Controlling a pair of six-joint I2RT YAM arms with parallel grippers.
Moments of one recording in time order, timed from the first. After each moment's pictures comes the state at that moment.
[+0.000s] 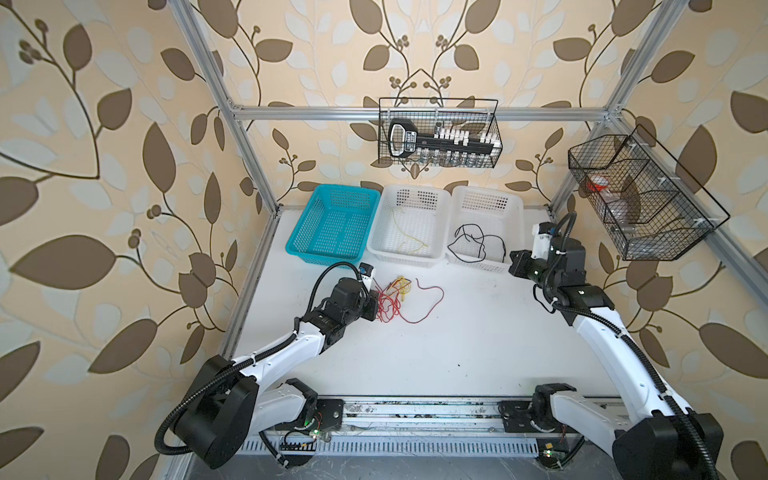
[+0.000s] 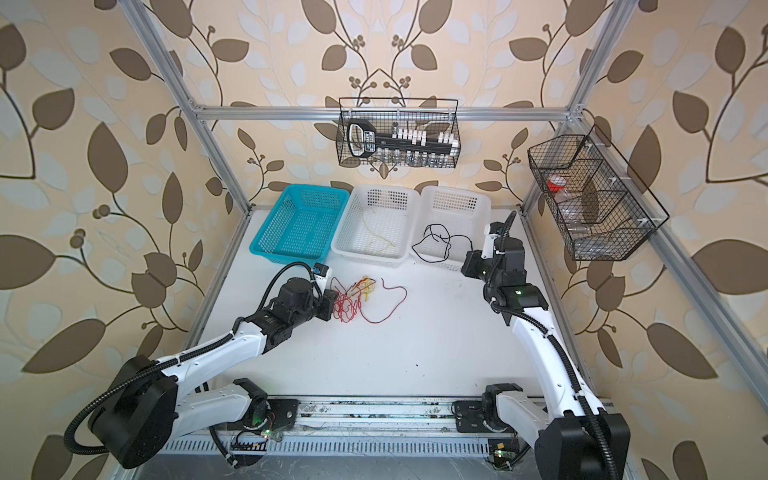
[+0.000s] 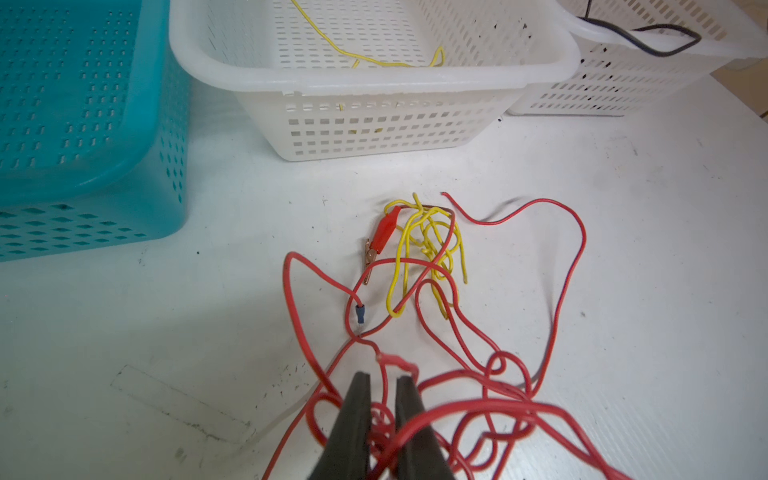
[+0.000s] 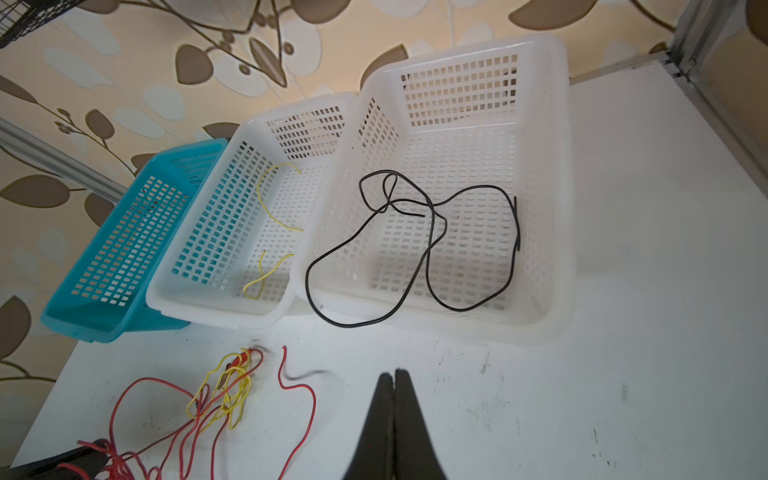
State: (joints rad) left arm -0.50 1.16 0.50 0.06 0.04 -0.19; right arm 0.07 1.07 0.88 -0.34 -0.13 0.32
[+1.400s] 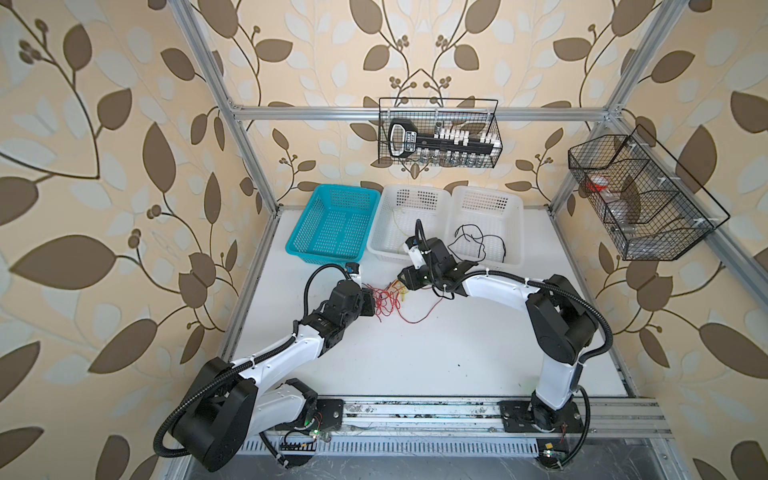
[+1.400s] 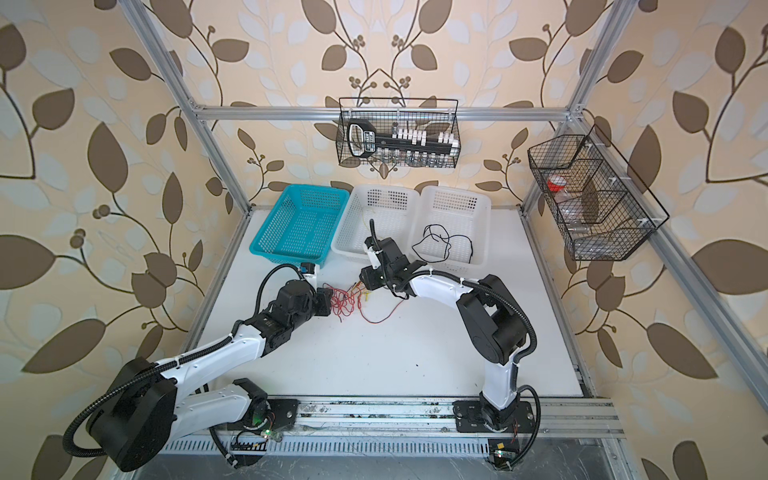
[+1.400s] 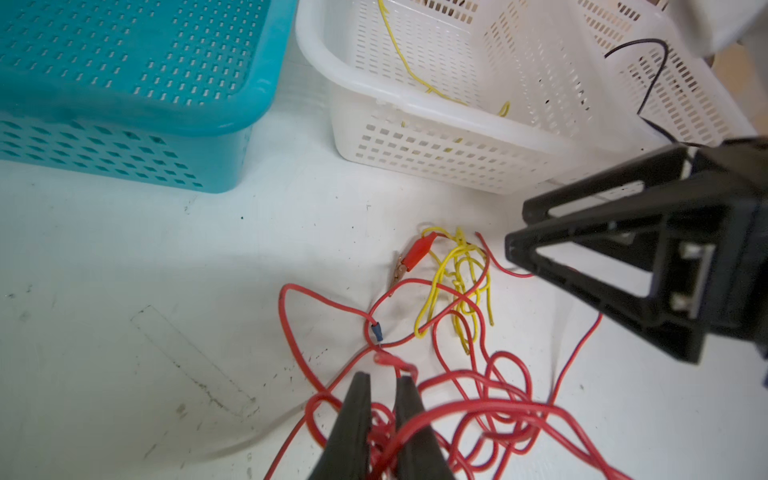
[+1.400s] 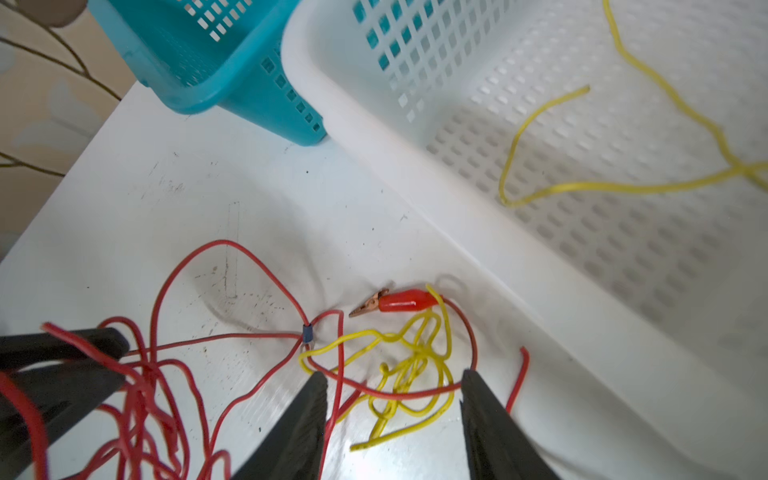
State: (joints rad) left arm -0.50 1.15 0.46 0.10 -0.09 -0.46; right arm 0.66 1.89 1.28 -0.15 -0.10 0.21
